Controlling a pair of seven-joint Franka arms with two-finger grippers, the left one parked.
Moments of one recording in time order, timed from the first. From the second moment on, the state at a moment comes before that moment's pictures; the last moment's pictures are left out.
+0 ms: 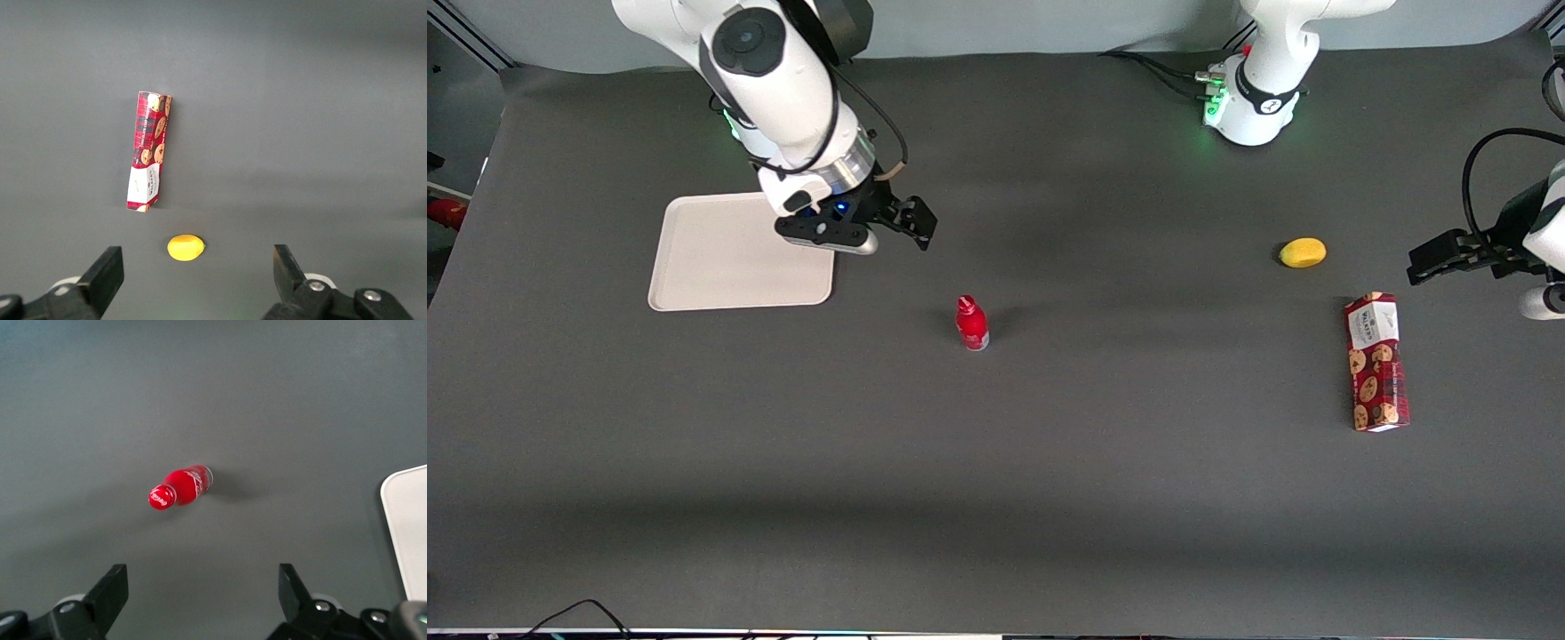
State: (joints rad) arm -0.07 0.04 0.76 -1.95 0.02 2.11 0.97
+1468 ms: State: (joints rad) arm 0.10 0.51 0.74 -1.78 -0.43 2.21 0.97
